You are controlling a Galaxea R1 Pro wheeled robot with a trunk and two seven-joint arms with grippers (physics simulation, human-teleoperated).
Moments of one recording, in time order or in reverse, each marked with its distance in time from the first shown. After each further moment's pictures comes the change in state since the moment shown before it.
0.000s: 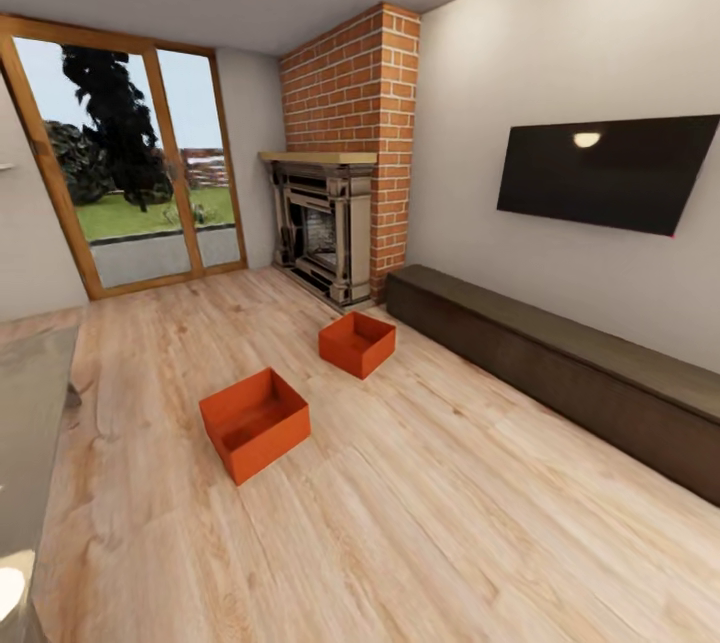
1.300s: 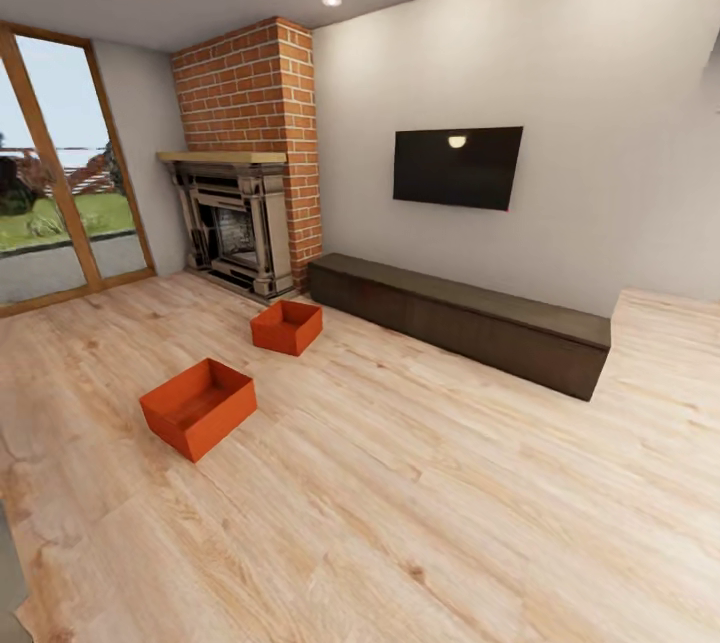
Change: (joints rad) left arm 0.000 0.002 0.001 0.001 0.000 0.006 -0.002; right arm 0.000 0.009 -0.016 0.001 0.002 0.001 0.000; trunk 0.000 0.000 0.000
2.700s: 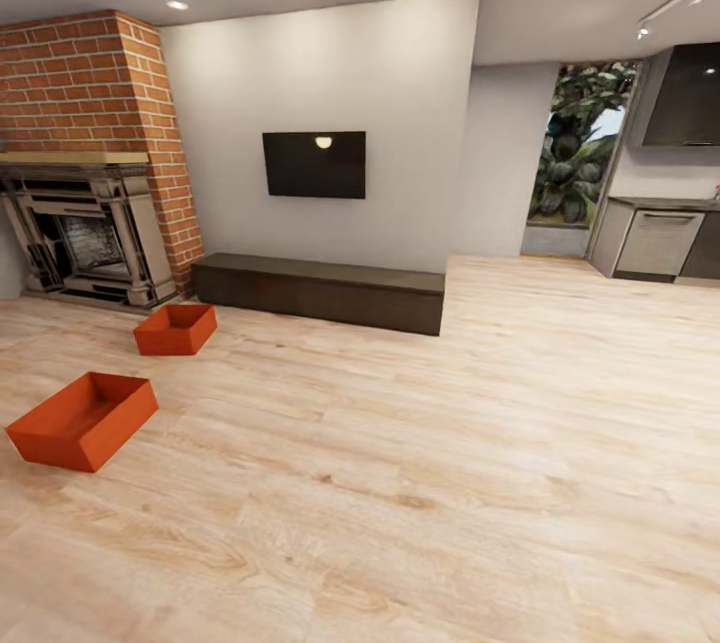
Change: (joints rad) left arm 0.000 0.000 0.001 -0.002 0.001 -0.011 0.002; right arm 0.000 -0.002 0.005 0.002 0.034 -0.001 0.001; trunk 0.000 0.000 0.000
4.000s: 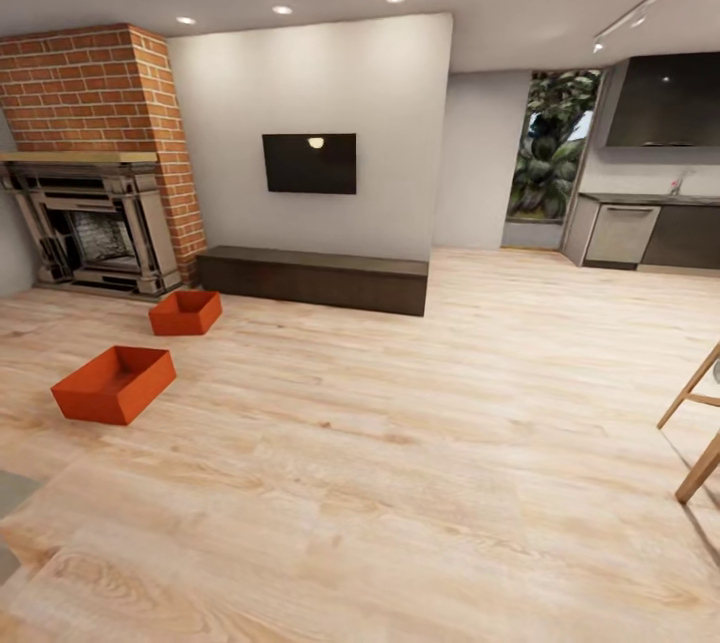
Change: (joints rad) left arm 0.000 0.002 0.000 0.000 0.001 0.001 0.000; right arm 0.000 -0.005 0.004 0.003 0.004 0.000 0.000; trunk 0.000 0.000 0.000
